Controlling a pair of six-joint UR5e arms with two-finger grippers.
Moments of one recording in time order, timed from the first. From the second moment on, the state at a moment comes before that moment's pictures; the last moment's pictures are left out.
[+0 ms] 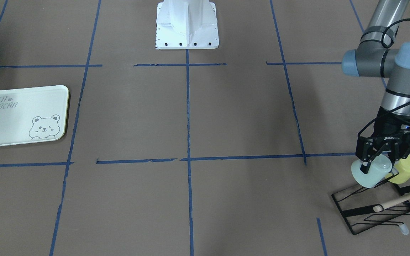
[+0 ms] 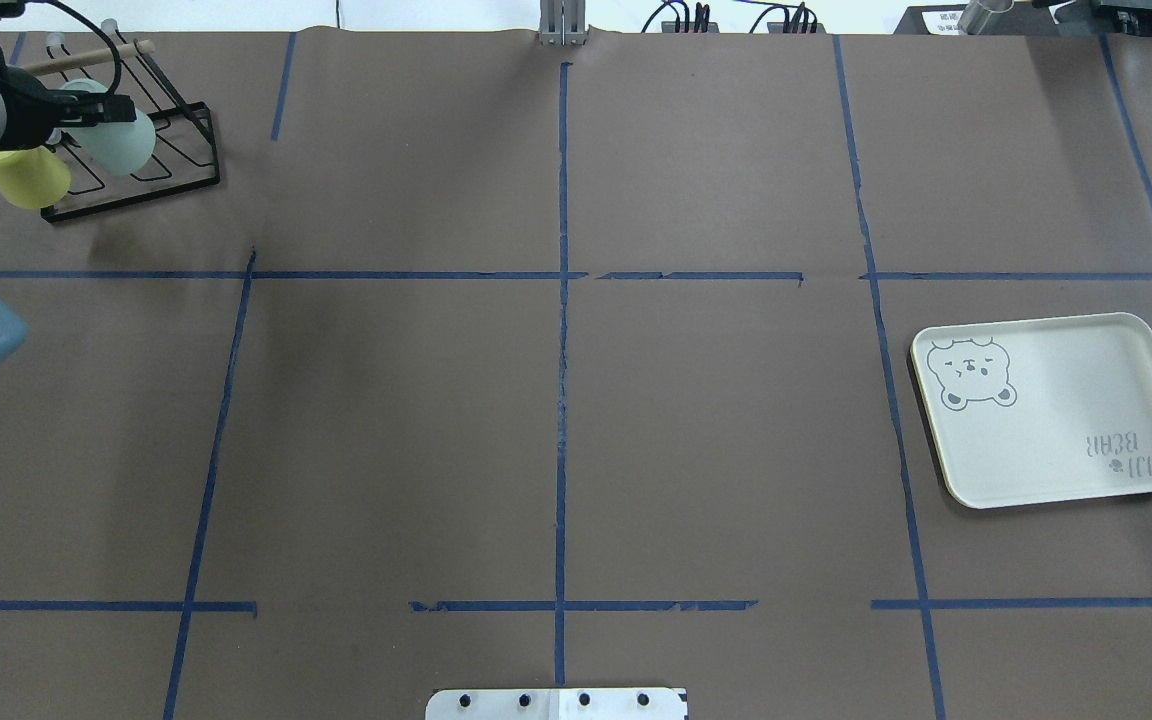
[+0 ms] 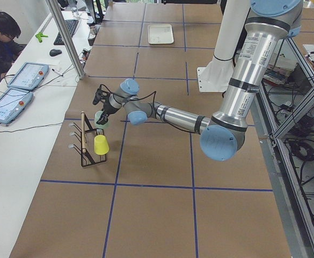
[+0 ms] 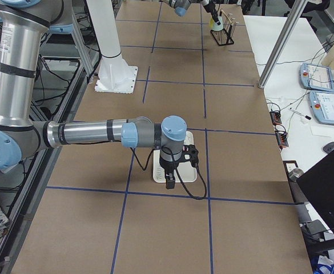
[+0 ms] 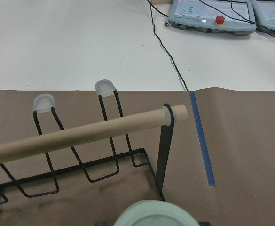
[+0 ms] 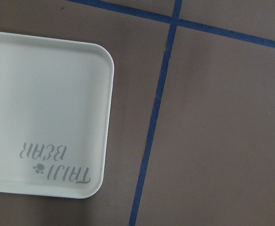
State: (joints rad) left arm -1.06 -1.83 -1.60 -2.28 -1.73 -0.93; right arm 1.46 -1.79 1.89 -1.65 2.25 -0.09
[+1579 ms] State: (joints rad) left arm -0.91 -1.89 -1.84 -2.15 -1.73 -1.46; right arm 1.33 -1.72 1.90 -0.95 2.40 0.71
